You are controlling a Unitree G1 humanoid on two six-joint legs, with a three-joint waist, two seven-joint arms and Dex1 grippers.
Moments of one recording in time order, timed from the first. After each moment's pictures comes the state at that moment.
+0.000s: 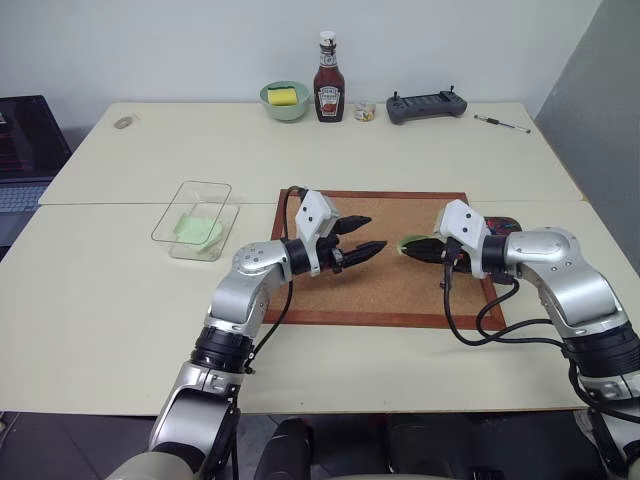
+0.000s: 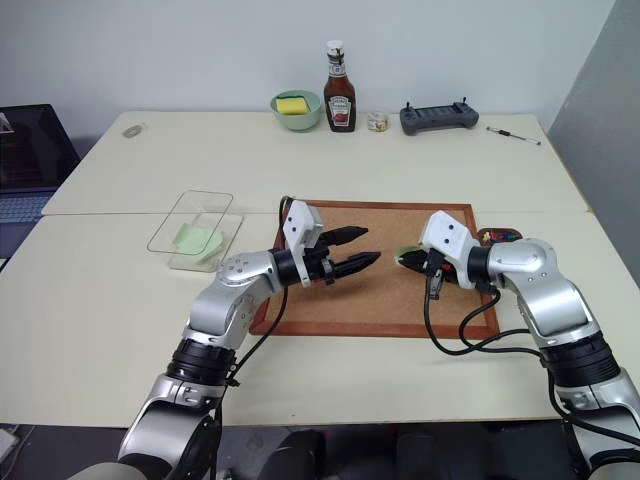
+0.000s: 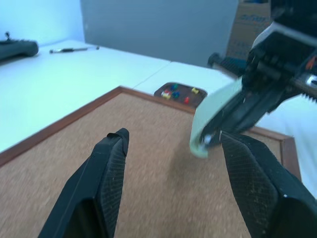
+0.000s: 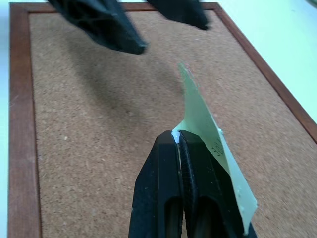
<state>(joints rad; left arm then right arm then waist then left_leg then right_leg) -0.62 0.23 -0.13 0.16 -0.30 0.29 -0.90 -0.54 -0.70 0.18 -0.10 0.18 0.42 1.00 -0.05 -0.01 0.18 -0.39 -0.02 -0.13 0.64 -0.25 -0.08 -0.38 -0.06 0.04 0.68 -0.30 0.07</state>
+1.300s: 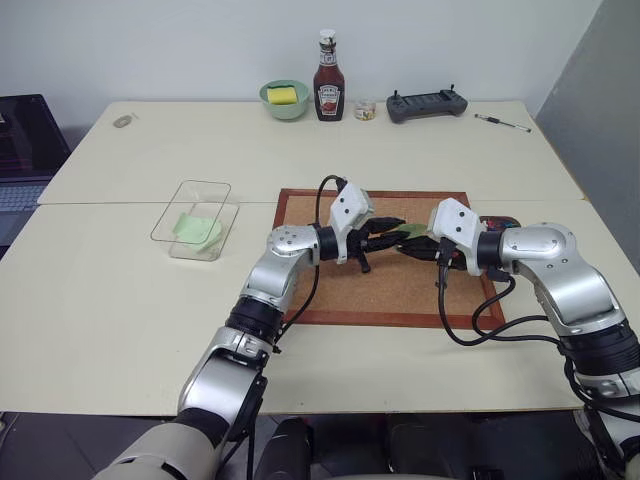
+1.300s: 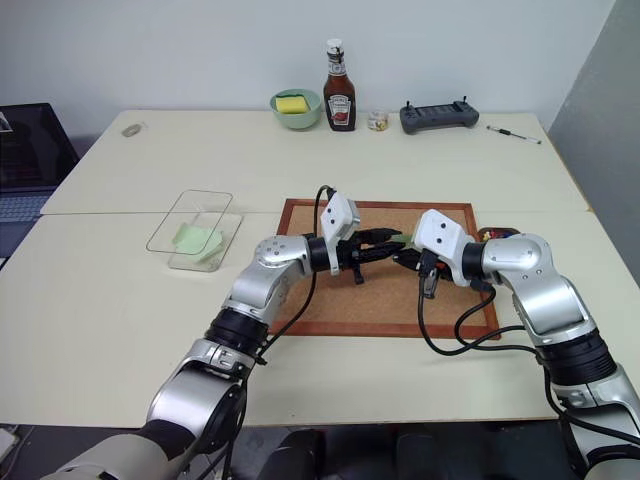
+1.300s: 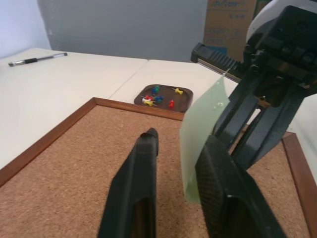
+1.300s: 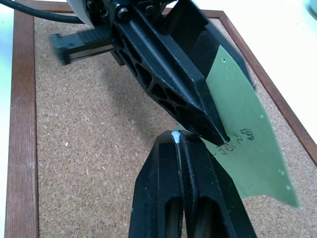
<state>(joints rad) -0.79 0.13 -0.19 0.49 -0.20 0.11 -1.00 -0.56 -0.69 0.20 -0.13 0.14 0.43 1.01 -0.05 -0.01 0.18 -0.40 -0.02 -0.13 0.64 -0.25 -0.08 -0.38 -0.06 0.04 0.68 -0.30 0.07</state>
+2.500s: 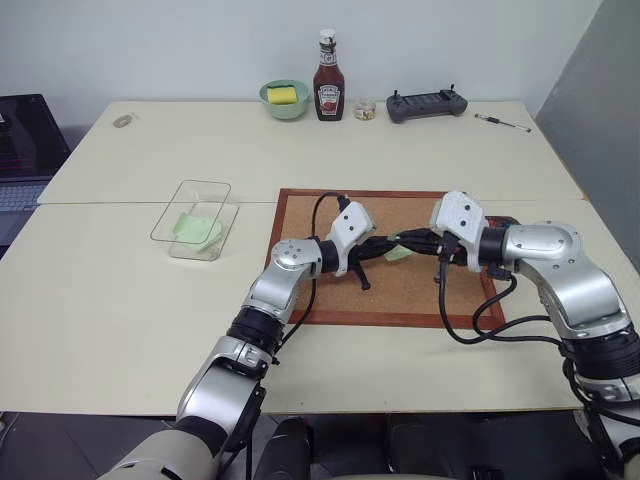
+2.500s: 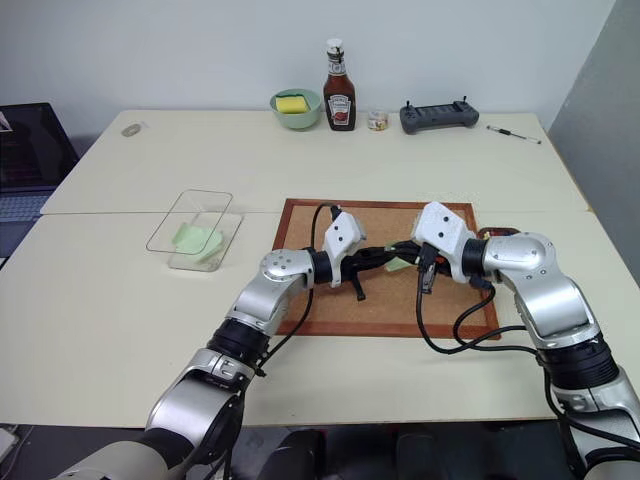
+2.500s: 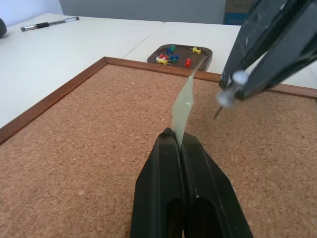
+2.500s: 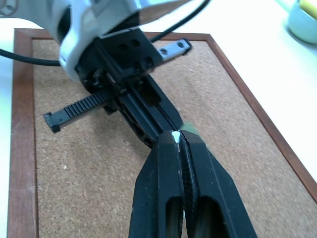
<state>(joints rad) -0.74 0.14 -0.23 0.51 -0.09 0.06 -0.86 -0.54 -0.69 0.13 -0.20 0.20 0.48 0.95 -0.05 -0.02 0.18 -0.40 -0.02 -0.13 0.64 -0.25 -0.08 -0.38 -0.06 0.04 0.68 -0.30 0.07</state>
